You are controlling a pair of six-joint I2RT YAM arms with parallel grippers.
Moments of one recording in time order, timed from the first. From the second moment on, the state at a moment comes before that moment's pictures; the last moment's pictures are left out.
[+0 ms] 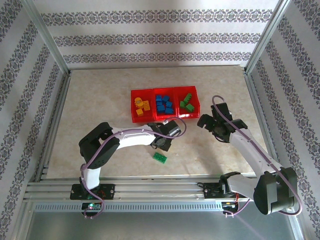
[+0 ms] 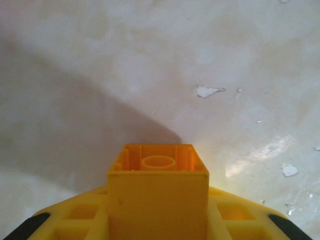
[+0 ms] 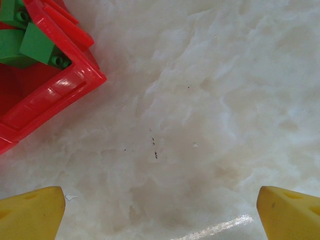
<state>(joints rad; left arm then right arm) -0.94 1.91 1.23 -0.59 -0.18 -0.49 0.23 1.14 0.78 -0.69 0.09 0.74</state>
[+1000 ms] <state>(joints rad) -0.52 1.76 1.37 -0.57 -0.25 -0.35 0.45 1.29 0.82 -0.67 0.12 0.75</state>
